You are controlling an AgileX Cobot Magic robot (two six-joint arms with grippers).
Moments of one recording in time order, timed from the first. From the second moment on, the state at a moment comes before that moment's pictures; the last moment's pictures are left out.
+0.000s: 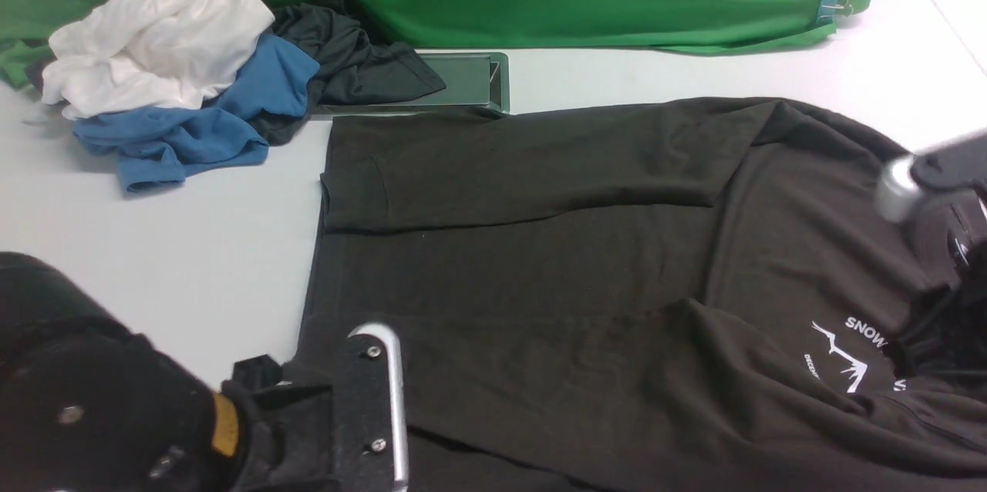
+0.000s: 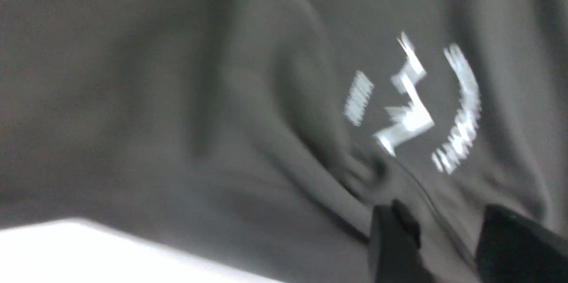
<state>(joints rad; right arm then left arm) 0.23 1.19 -0.76 -0.07 0.92 0.10 -0.65 1.14 -0.67 -0.13 0.97 0.80</state>
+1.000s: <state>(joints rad) -0.05 1.42 -0.49 -0.12 0.69 0.51 -0.65 1.11 -0.67 -0.20 1.03 0.77</state>
